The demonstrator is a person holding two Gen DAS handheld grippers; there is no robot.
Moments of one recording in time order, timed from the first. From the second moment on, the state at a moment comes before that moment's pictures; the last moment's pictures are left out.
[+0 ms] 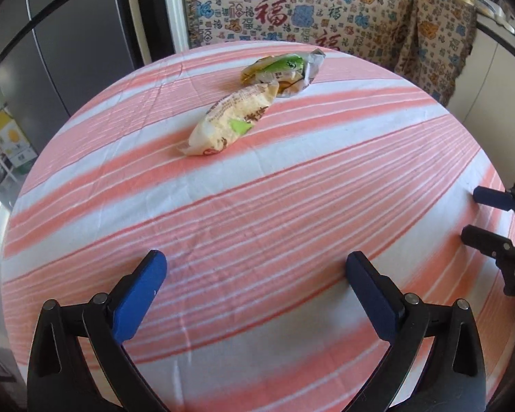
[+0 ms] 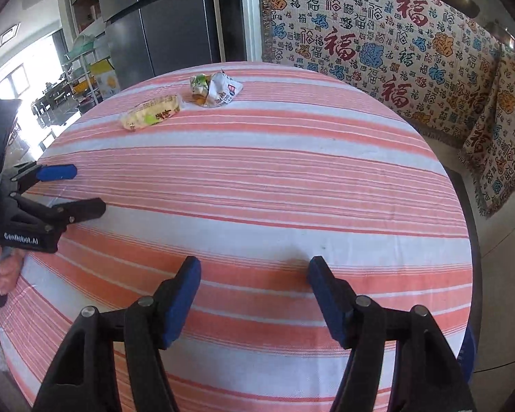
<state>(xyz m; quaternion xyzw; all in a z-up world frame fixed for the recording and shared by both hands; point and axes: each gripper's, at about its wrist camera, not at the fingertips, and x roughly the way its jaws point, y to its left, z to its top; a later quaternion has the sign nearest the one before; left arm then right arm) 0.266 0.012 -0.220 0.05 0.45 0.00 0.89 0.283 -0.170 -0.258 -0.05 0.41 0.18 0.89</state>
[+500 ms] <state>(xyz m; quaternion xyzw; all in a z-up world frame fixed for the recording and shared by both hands) 0.370 0.029 -0.212 0.06 0.45 -0.01 0.89 0.280 -0.169 -0.261 -0.06 0.39 0.18 0.90</state>
